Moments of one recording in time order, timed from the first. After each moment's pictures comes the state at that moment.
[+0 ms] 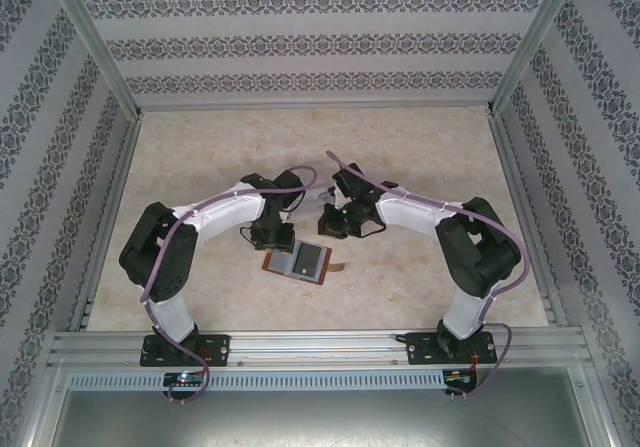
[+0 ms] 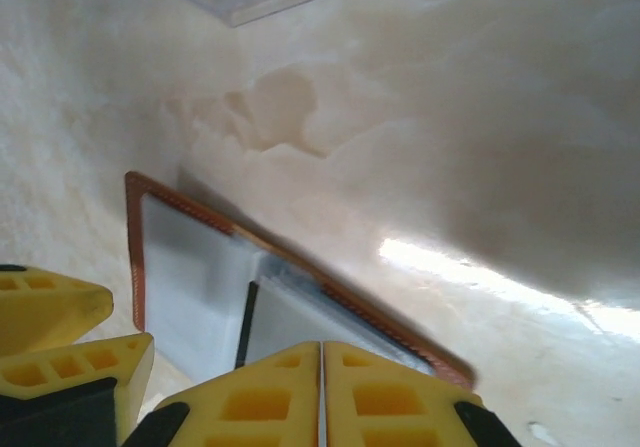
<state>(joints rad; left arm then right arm) -0.60 1.77 1.23 -1.00 0.13 -0.52 0.61 1.77 1.08 -0.44 -0.47 0.73</state>
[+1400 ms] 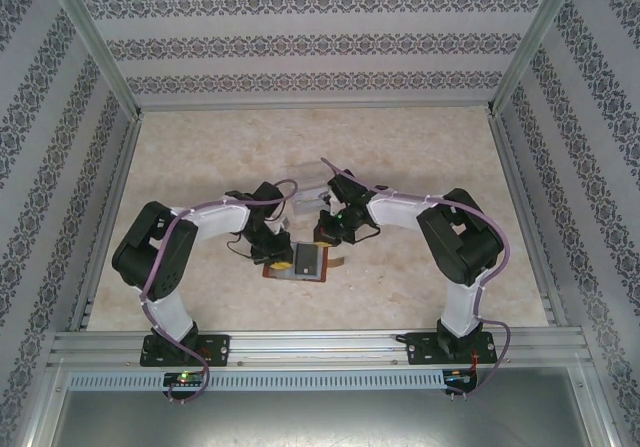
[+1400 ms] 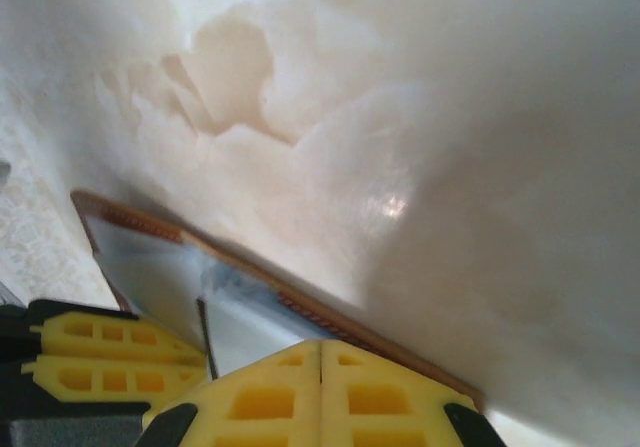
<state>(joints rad) -0.50 1.75 0.96 -0.71 0.53 -0.59 0.60 1.89 1.09 -0.39 -0.56 0.77</state>
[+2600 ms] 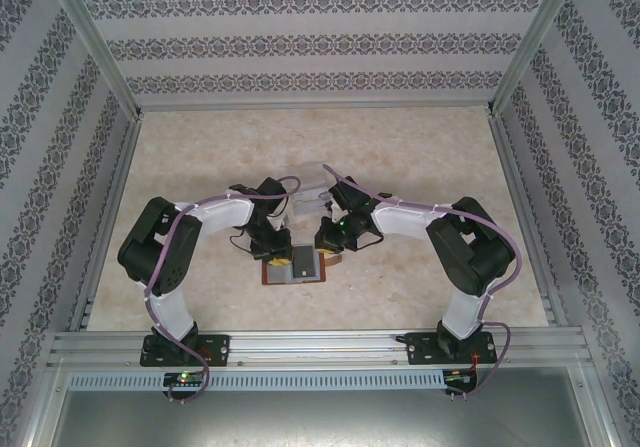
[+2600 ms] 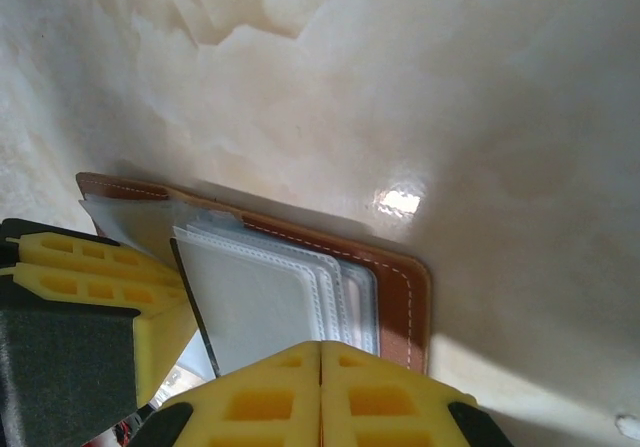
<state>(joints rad) -0.50 1.80 1.04 -0.79 0.46 -0.56 0.64 1.80 1.00 -0.36 -0.55 0.82</state>
